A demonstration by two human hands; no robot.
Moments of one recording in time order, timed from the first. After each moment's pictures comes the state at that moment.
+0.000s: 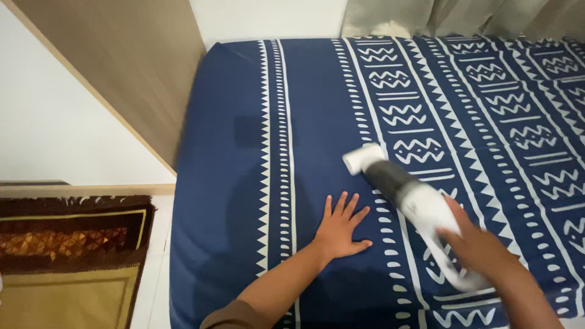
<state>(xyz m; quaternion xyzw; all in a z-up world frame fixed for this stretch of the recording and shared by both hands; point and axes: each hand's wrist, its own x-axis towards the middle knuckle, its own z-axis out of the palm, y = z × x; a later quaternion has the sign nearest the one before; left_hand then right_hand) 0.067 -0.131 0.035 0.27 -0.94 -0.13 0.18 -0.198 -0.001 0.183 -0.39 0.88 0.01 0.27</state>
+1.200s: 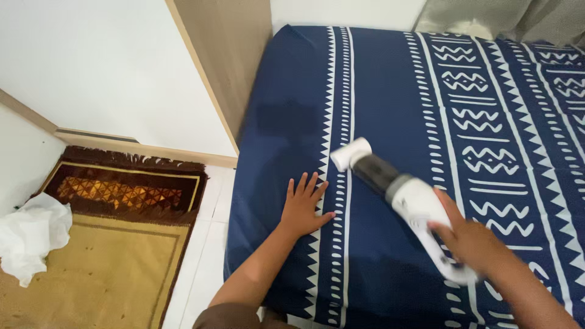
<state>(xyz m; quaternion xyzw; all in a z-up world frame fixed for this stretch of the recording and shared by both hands) 0.274 -0.181 0.033 0.47 -0.86 -0.11 0.19 -0.047 -0.069 0.215 -0.51 0.81 0.09 0.26</state>
